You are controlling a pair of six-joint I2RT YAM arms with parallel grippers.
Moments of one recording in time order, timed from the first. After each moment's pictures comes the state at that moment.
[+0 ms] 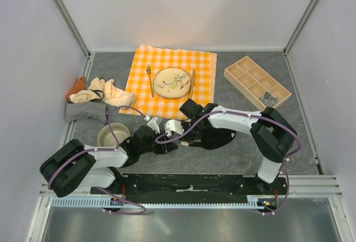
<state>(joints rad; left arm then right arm) -0.76 1.26 0.18 0.51 0.19 -0.84 0.87 1.76 1.12 -0.58 -0.36 -0.78</state>
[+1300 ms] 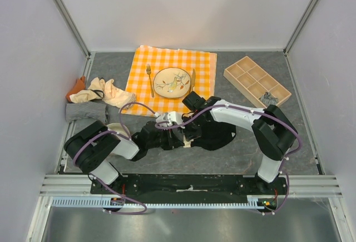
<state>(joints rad) -0.76 1.58 0.28 0.78 0.29 -0.86 0.80 1.79 1.19 -0.64 -0.55 -0.72</state>
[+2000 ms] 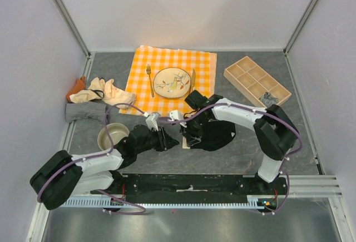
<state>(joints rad) -0.76 1.15 0.19 0.53 0.22 -0.84 0.78 1.81 1.19 -0.69 -0.67 -0.69</state>
